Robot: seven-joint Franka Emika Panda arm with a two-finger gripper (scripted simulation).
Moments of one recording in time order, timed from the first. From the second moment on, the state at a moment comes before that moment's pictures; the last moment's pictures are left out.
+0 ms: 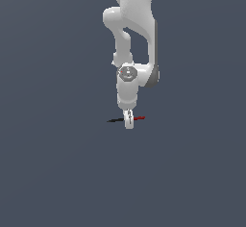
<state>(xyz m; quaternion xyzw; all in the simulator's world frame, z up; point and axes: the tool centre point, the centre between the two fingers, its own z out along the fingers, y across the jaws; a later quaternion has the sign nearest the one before) -0.063 0.019 0.040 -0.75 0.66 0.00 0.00</state>
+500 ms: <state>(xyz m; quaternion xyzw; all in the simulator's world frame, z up) -0.064 0.018 0.010 -0.75 0.66 0.00 0.00</state>
